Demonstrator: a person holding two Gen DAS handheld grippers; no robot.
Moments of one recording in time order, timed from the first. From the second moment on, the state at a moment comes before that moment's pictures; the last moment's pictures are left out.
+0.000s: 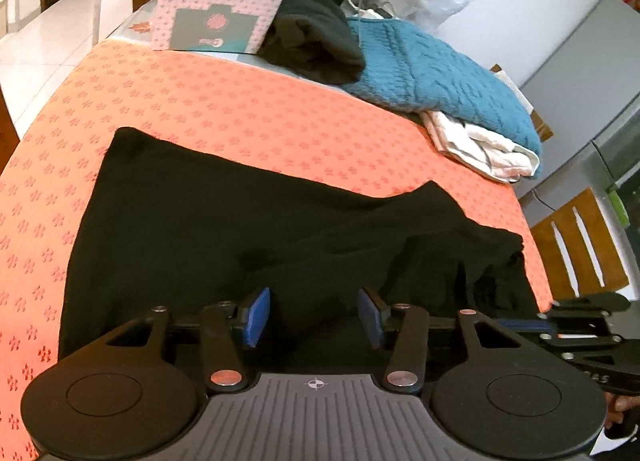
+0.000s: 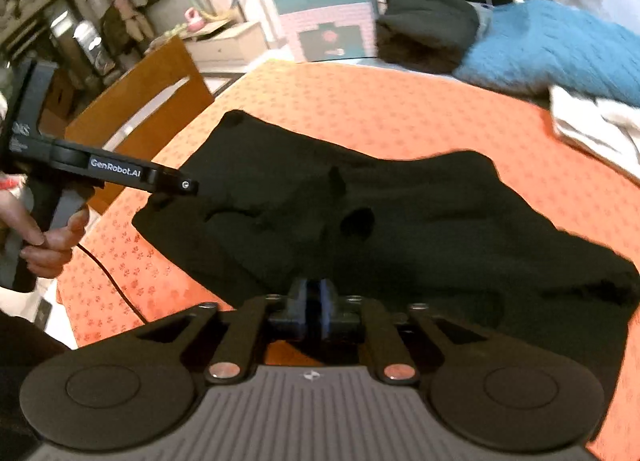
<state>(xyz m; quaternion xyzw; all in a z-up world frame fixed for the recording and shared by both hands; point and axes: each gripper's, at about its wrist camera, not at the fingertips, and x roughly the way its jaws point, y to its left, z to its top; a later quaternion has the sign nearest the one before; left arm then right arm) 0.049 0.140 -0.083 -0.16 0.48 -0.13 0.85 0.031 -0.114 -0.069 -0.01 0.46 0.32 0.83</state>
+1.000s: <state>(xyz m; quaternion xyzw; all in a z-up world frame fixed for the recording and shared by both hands) 0.052 0.145 -0.085 -0.15 0.49 -0.13 0.85 0.069 -0.154 -0.096 0.16 0.51 0.26 0.80</state>
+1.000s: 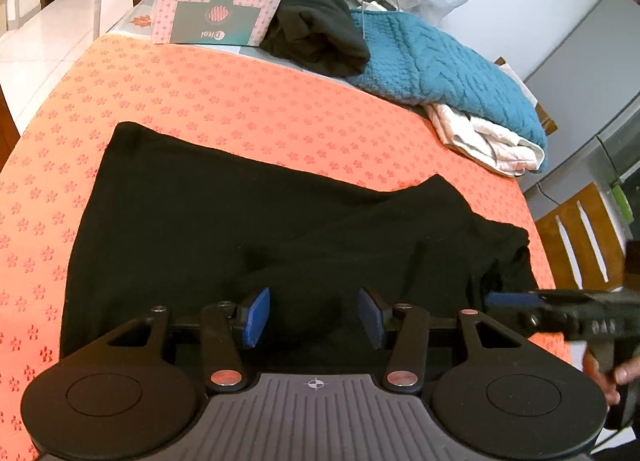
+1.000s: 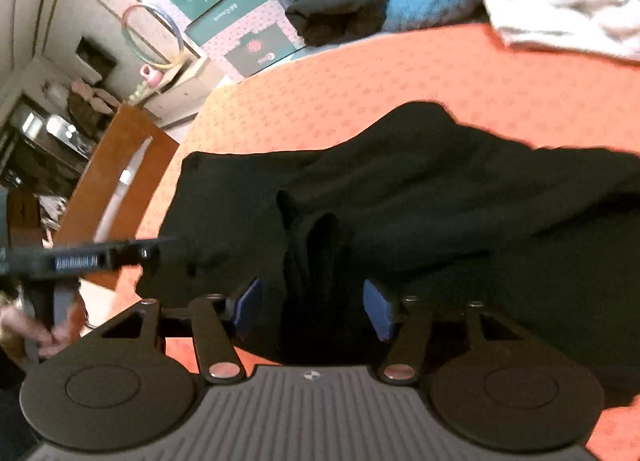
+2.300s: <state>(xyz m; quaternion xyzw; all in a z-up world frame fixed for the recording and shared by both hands) 0.064 0.042 -0.102 0.04 0.50 -0.21 0.84 0.038 -0.196 -0.089 0.05 0.48 0.19 0.85</state>
